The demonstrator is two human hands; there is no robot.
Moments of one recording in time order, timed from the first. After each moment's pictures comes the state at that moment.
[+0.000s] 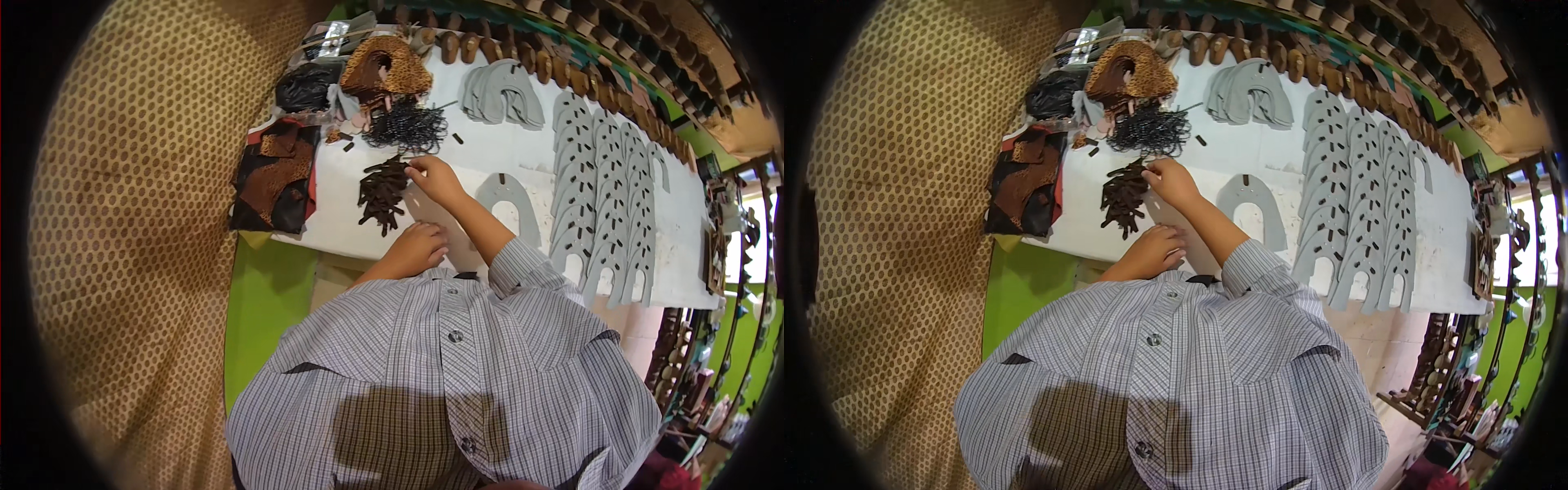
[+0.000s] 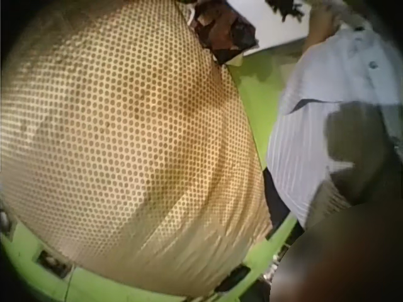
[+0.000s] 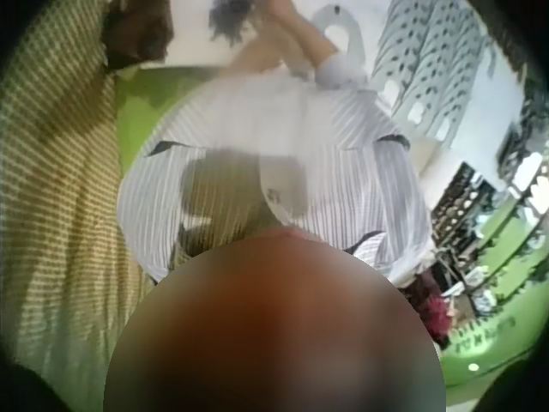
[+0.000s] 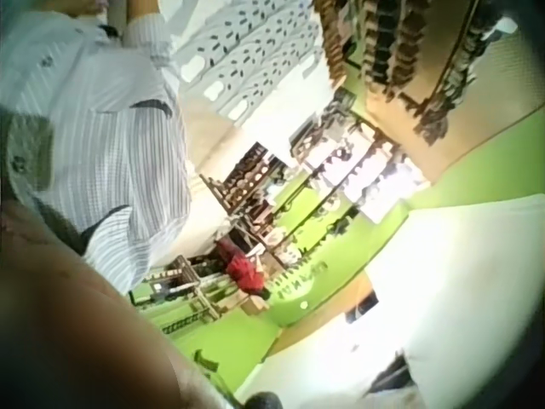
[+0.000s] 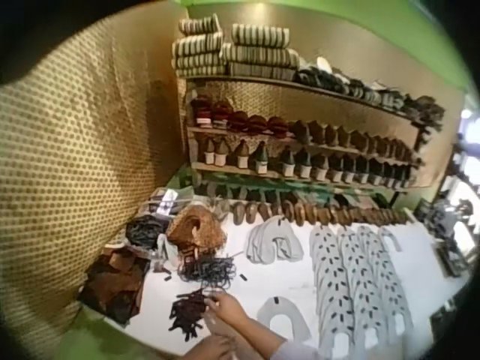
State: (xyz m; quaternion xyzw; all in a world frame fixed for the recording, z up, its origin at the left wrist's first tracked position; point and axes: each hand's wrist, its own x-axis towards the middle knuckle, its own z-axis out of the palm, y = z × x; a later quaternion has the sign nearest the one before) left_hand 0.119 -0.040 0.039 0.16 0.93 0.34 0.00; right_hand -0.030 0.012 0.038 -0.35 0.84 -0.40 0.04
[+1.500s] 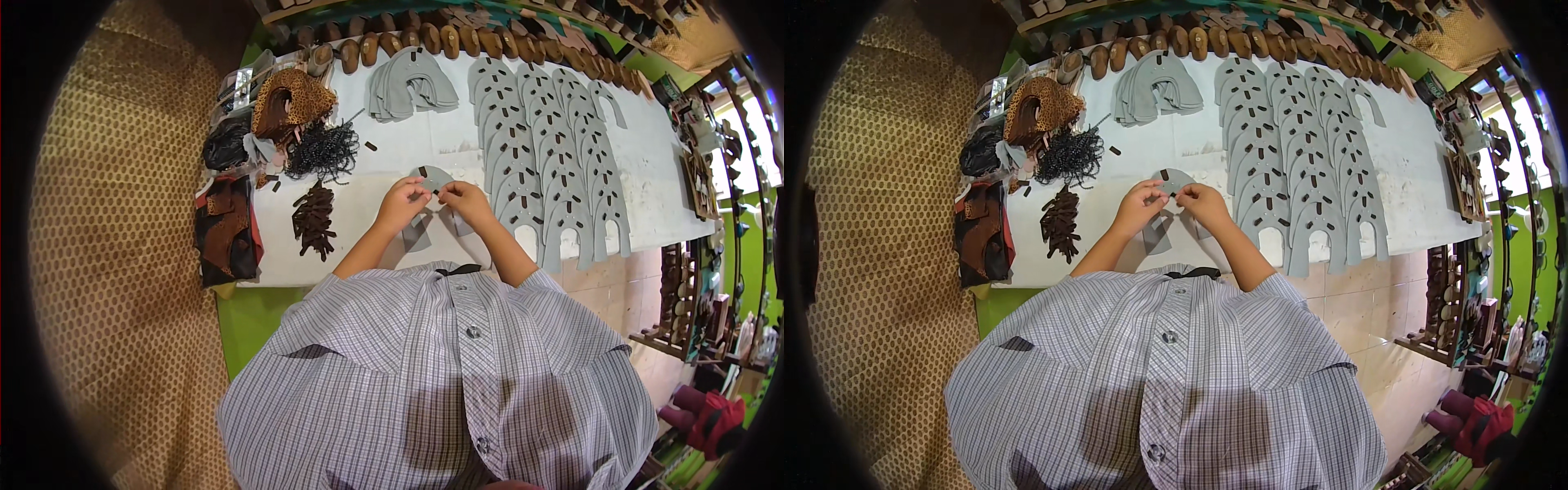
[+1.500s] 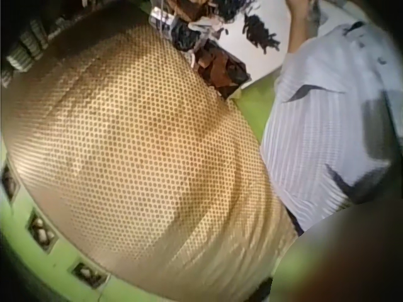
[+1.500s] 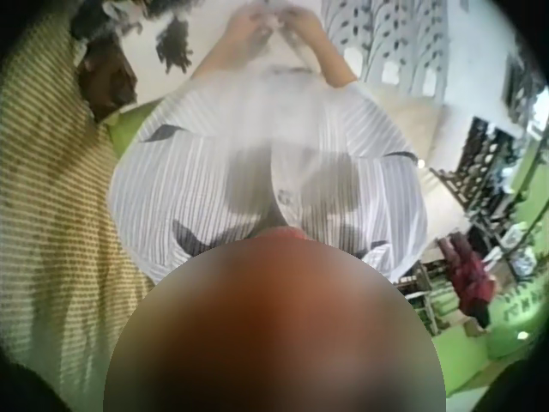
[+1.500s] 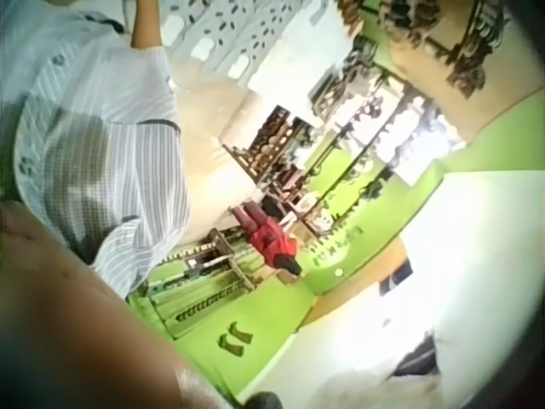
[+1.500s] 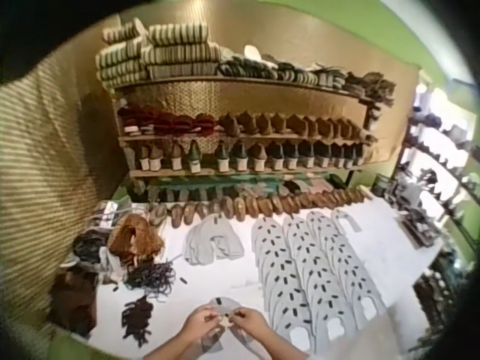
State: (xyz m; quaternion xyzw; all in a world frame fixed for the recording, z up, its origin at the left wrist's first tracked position) left_hand -0.006 0.040 0.026 0.01 0.80 0.60 0.04; right_hand -0.043 0.224 0.032 -0.08 0.79 -0.56 0.21
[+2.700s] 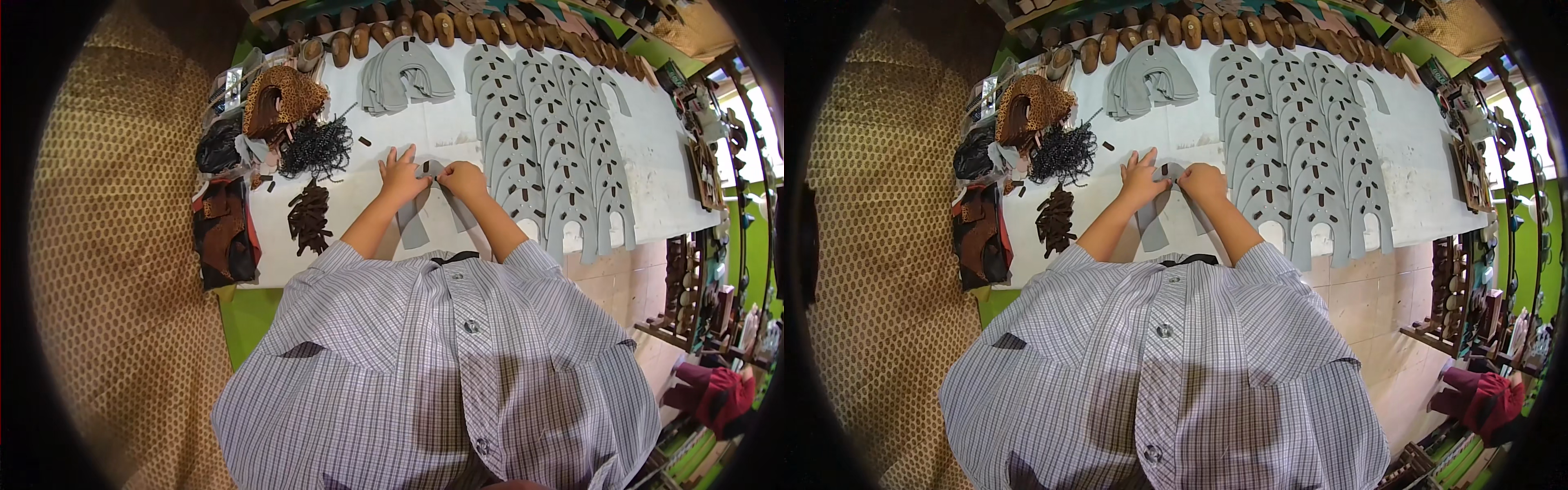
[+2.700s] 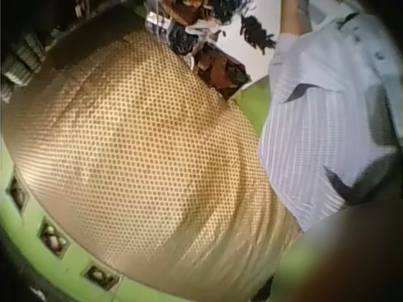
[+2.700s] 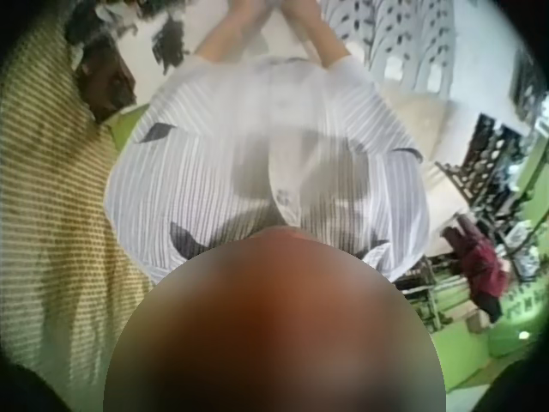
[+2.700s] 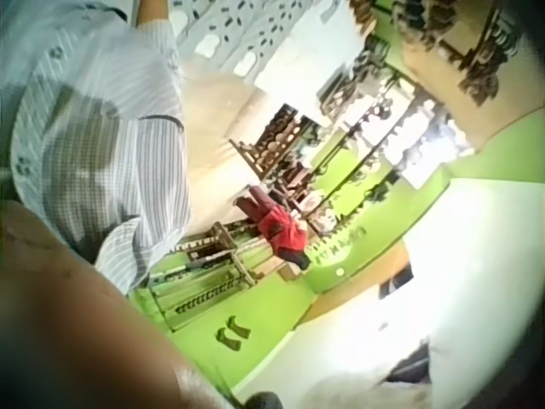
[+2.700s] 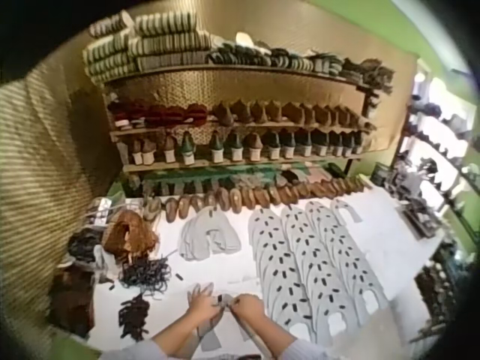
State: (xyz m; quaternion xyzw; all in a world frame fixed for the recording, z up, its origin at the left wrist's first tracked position) left_hand -0.058 0.048 0.008 0.02 0.96 0.25 0.08; right_hand -0.082 0.209 0.006 -0.02 0.95 -0.27 0.14
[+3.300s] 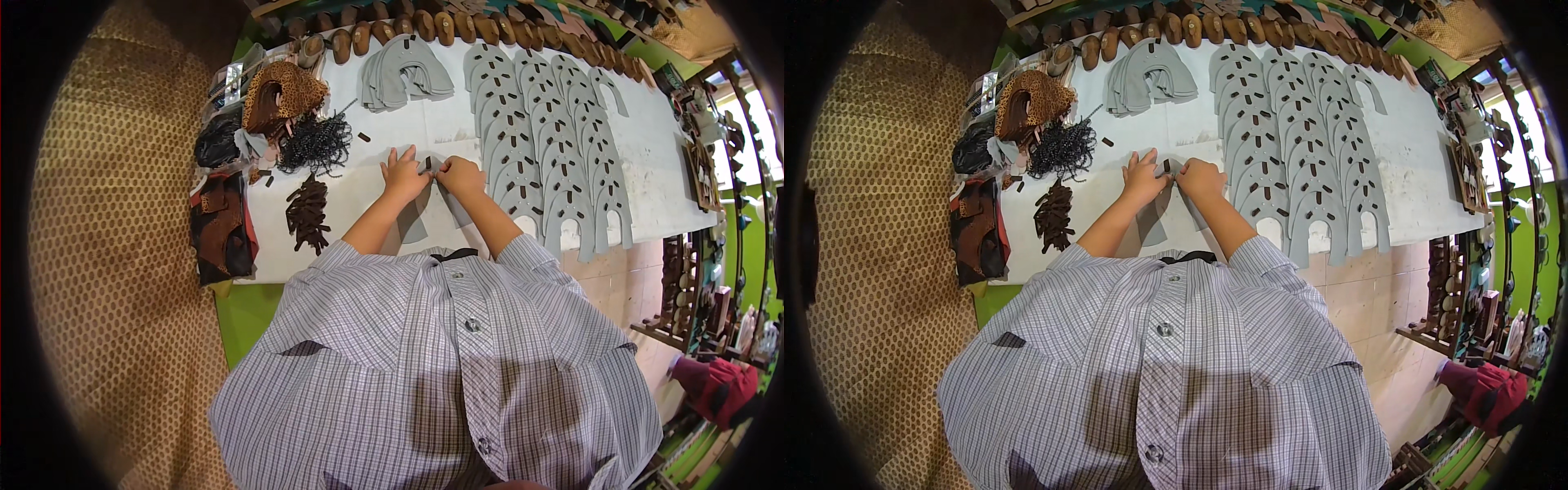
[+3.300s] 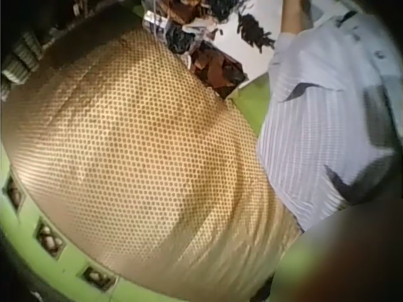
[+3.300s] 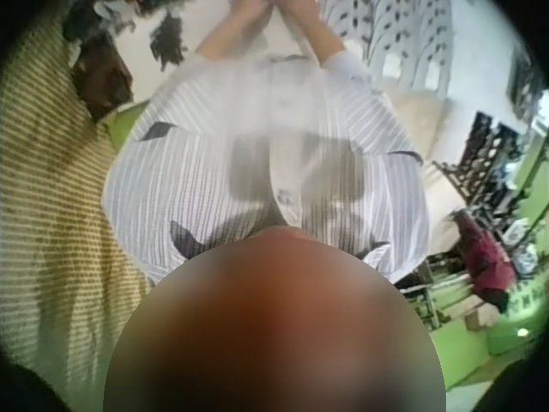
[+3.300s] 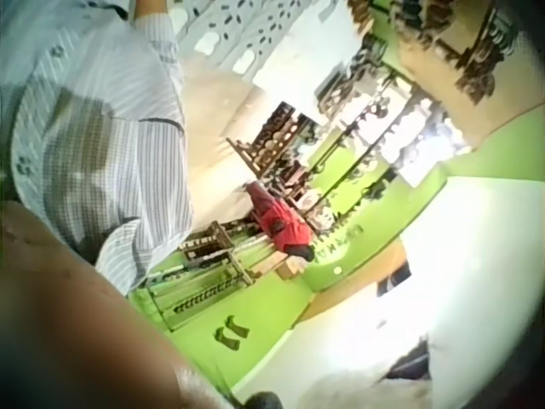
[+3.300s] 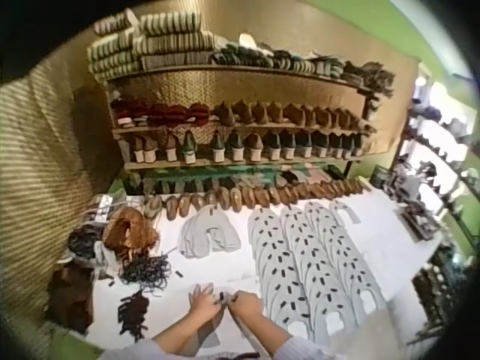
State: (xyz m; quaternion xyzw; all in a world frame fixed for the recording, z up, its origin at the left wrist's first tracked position) left_hand -0.054 0.059 0.017 -0.04 0.95 0.27 0.13; right_hand -0.074 0.199 0.026 0.02 0.96 -0.23 0.16
